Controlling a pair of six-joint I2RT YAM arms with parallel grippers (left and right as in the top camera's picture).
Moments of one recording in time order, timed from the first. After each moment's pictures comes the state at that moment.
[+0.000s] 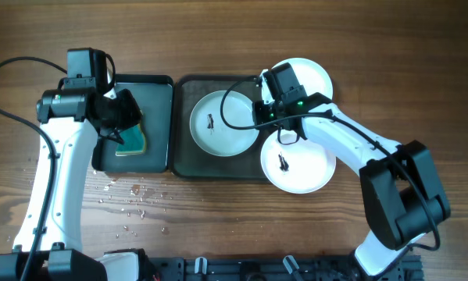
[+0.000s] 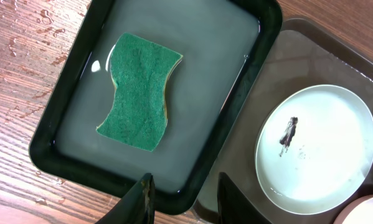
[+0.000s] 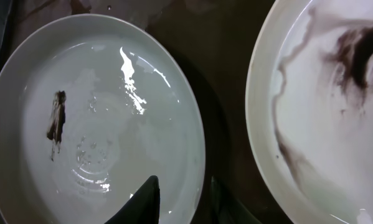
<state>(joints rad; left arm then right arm) 0.05 1.46 1.29 -1.05 0.03 -0.40 0.47 1.85 1.15 -0.38 -0.14 0.29</state>
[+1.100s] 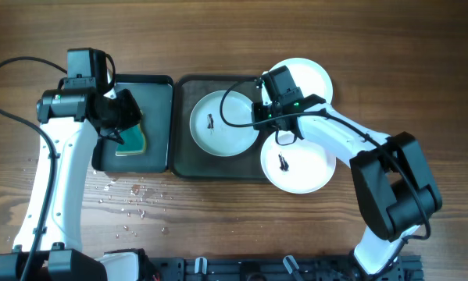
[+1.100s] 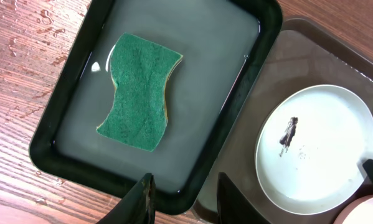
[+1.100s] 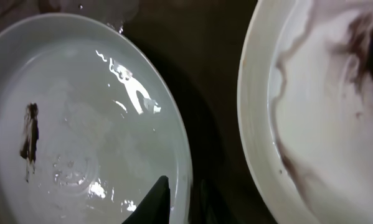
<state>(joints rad) 0.05 1.46 1.29 -1.05 0.03 -0.40 0.47 1.90 1.14 -0.31 -0.13 0.34</state>
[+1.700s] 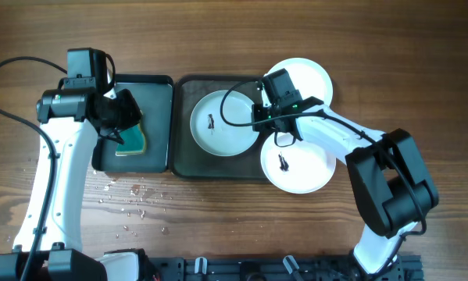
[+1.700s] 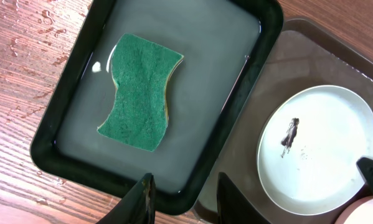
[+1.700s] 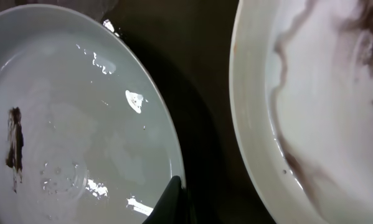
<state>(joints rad) 0.05 1.46 1.29 -1.05 0.02 -0.40 0.47 1.93 1.13 -0.29 -0.13 0.39</state>
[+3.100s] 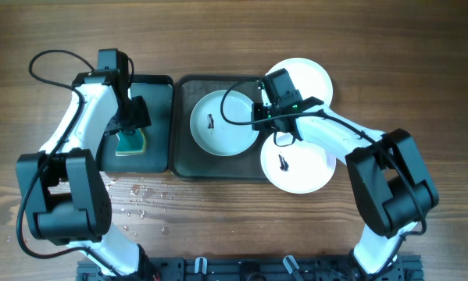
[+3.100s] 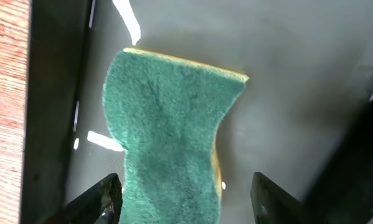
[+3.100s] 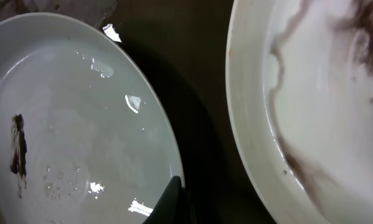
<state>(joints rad) 0.05 1.84 1.28 -0.90 -0.12 -0.22 0.47 1.93 1.13 -0.28 -0.13 0.42</state>
